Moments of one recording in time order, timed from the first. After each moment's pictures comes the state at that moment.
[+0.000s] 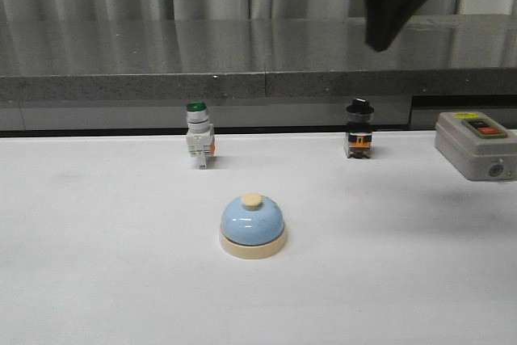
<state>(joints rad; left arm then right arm) -0.01 0.00 0.00 -0.06 0.09 -0.03 0.38 1.69 -1.54 -0.04 1.05 0.08</state>
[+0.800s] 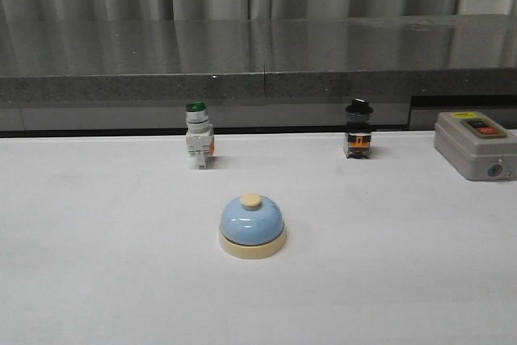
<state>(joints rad) -0.01 0.00 0.00 -0.06 0.09 -0.03 -0.01 1.11 -1.07 0.00 0.91 0.09</state>
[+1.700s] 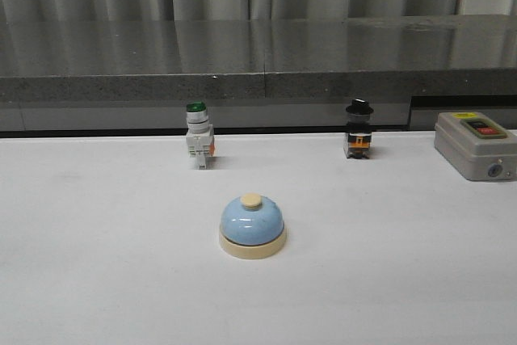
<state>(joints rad) -0.01 0.00 0.00 -0.06 0.09 -0.03 -0.01 0.29 -0.48 0.01 0.66 0.09</state>
